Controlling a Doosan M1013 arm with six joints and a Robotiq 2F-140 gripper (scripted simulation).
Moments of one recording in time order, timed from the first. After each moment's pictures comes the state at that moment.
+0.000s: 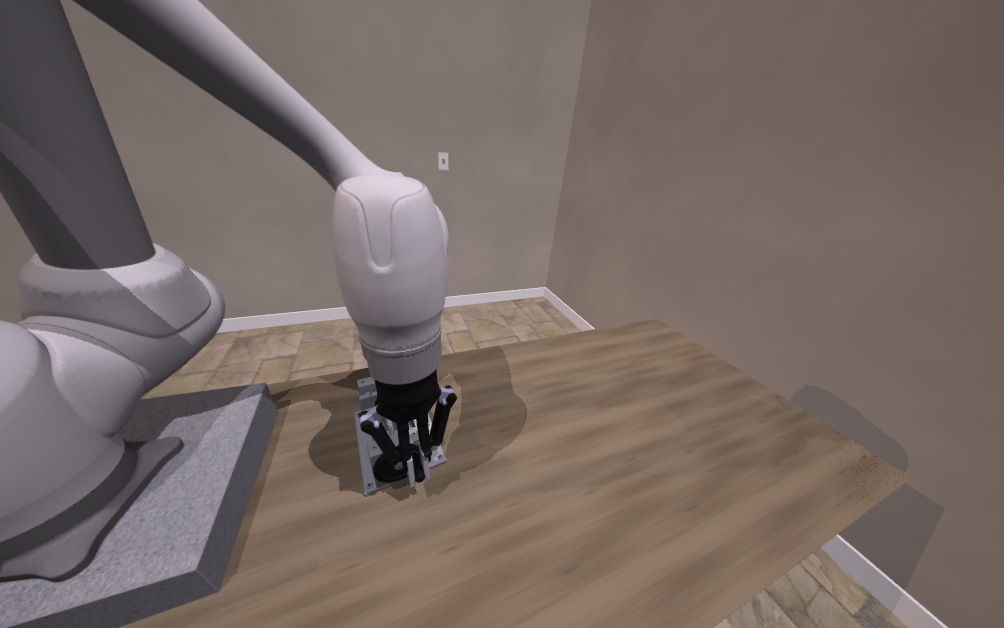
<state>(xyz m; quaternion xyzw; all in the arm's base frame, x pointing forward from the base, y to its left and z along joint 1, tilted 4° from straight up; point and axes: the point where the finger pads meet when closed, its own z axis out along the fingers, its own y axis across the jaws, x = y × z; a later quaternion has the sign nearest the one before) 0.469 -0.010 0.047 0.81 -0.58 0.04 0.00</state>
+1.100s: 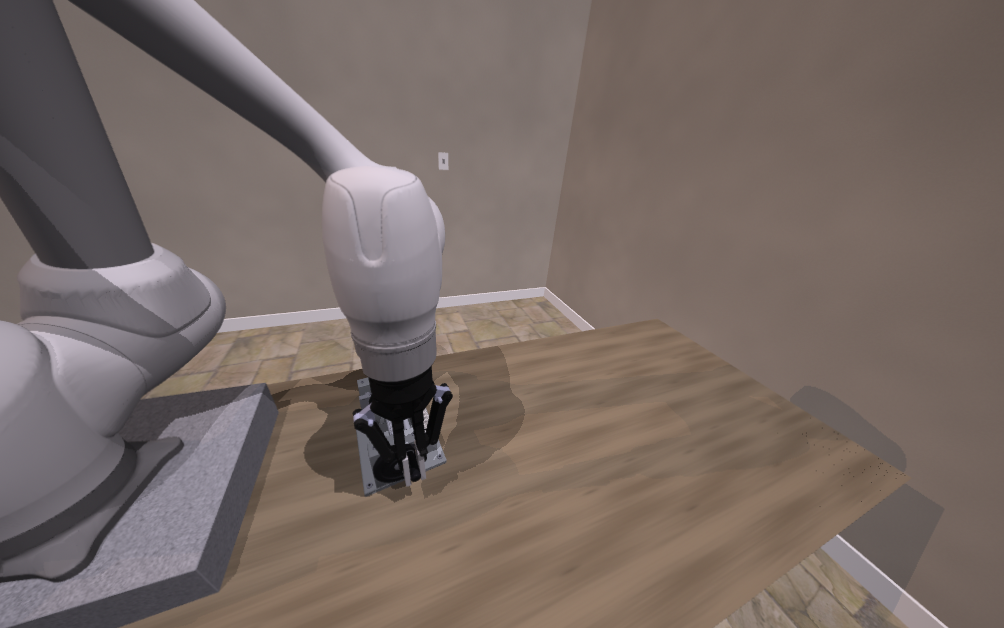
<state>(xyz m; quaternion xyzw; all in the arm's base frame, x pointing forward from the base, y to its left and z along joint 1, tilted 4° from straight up) 0.463 -0.012 0.053 0.81 -0.58 0.04 0.00</state>
